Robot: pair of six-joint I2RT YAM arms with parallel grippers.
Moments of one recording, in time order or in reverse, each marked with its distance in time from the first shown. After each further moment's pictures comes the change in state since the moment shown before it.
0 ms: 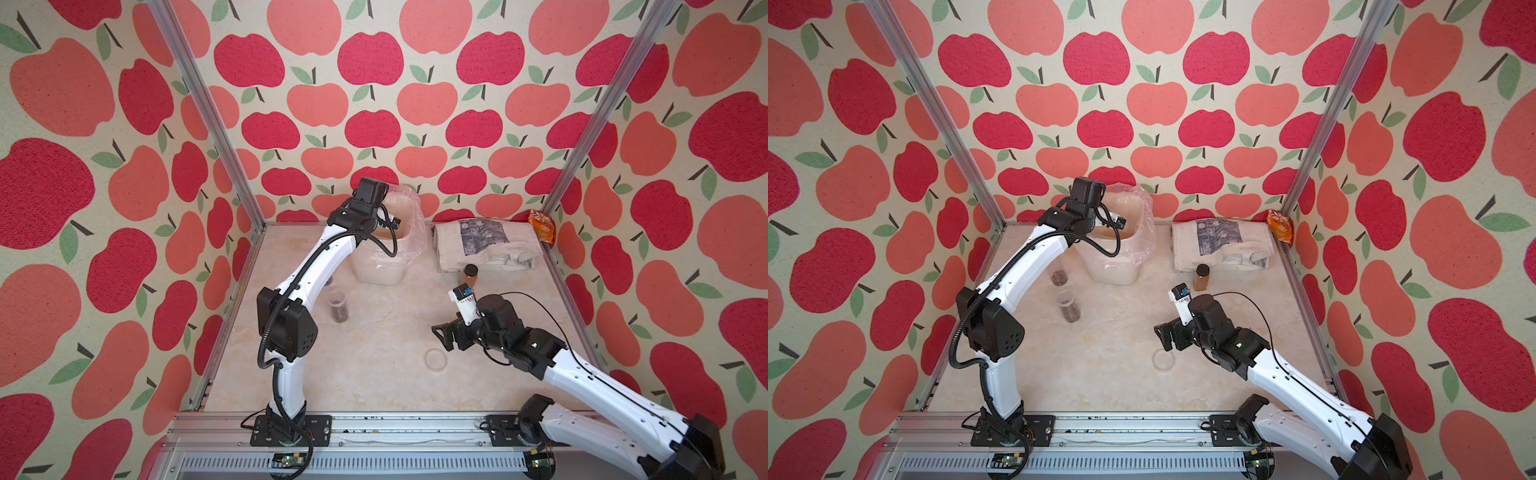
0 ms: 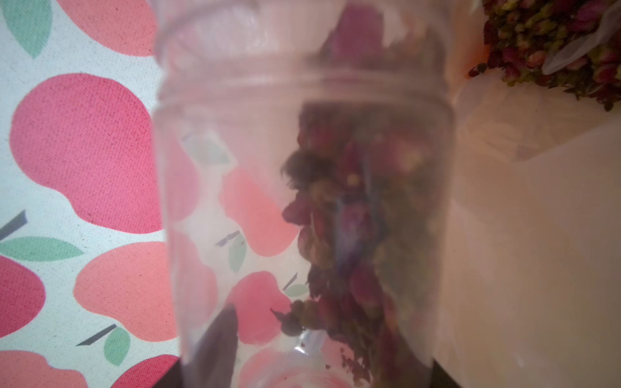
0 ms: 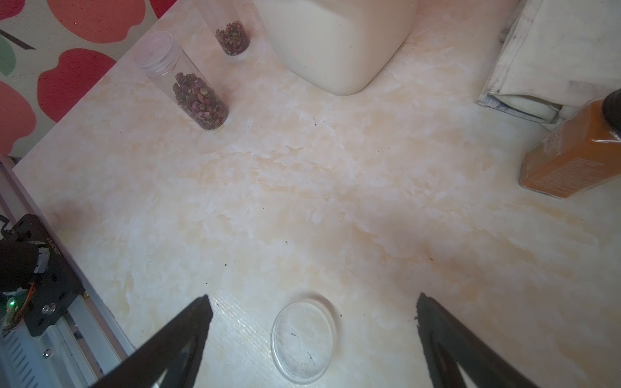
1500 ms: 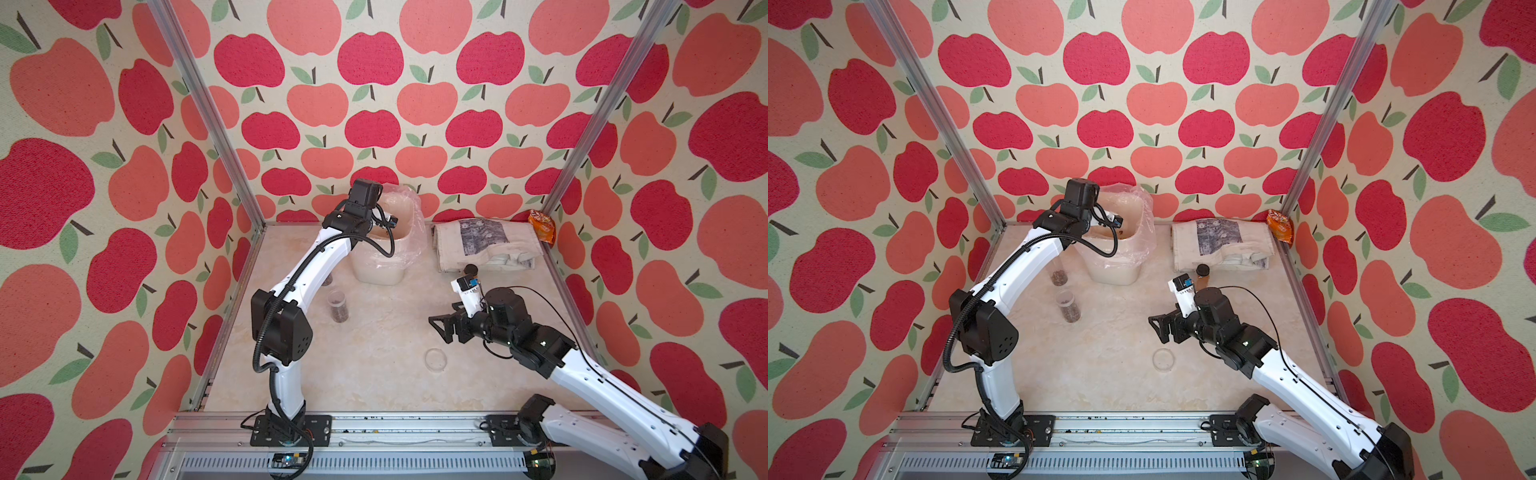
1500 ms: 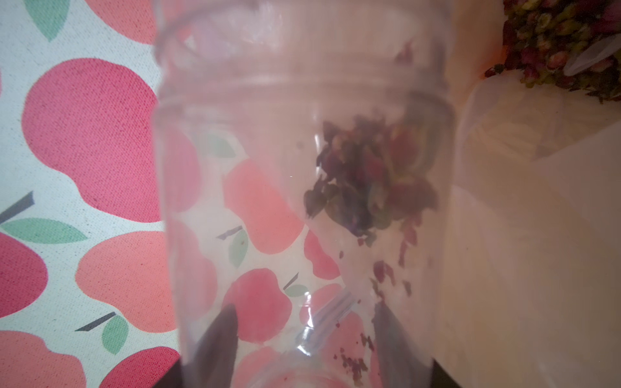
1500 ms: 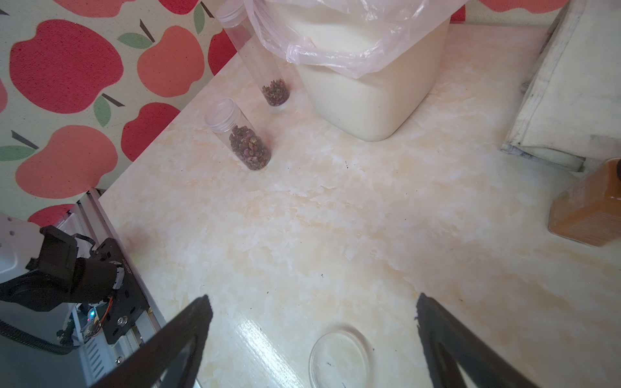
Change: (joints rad) left arm 0.026 -0.059 -0.097 0.089 0.047 -0.008; right arm -0.026 -0.023 0.078 0.038 -0.101 0.043
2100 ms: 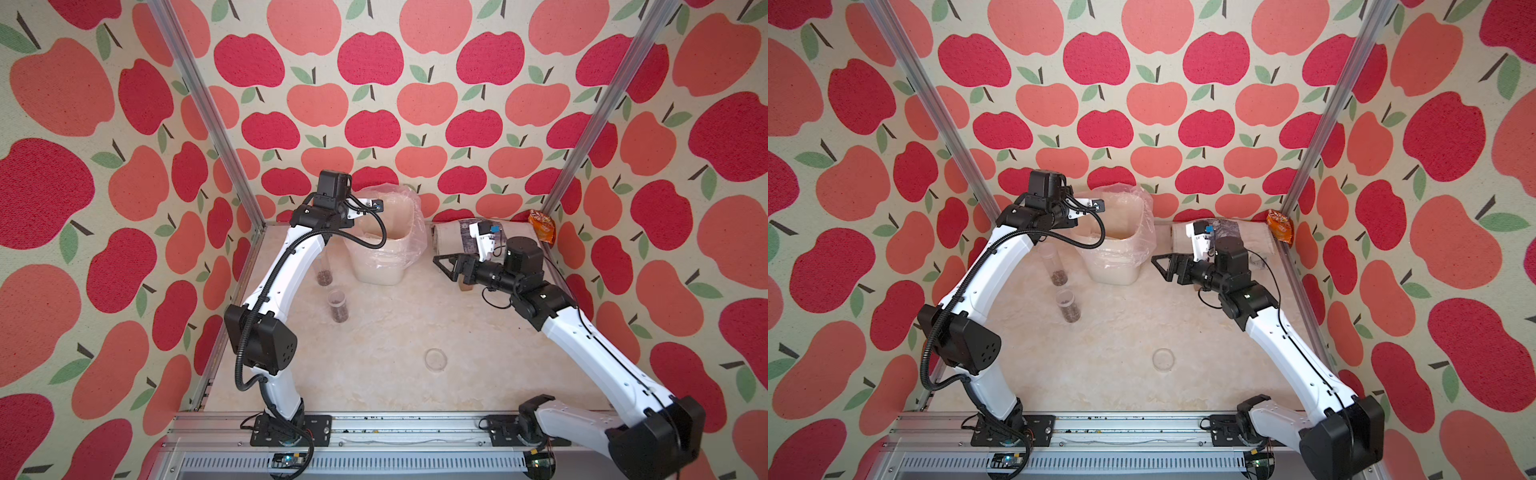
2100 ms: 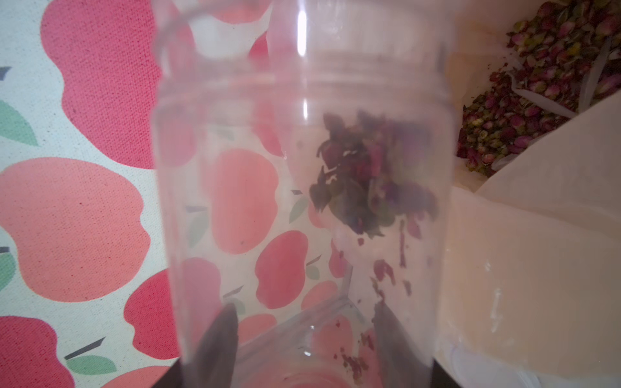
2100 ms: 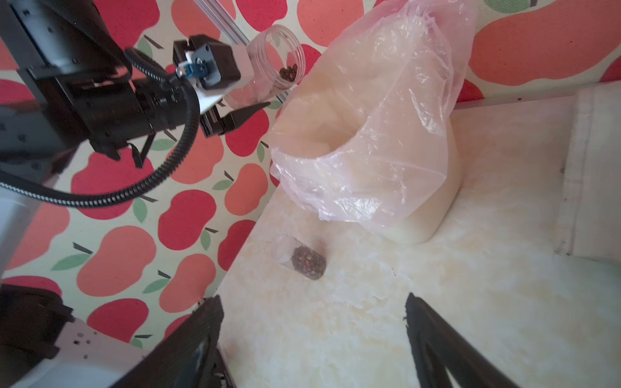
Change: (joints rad) left arm 0.133 -0.118 -0.014 -0.121 0.364 -0.360; right arm -0.296 0.322 0.346 0.235 -0.392 0.303
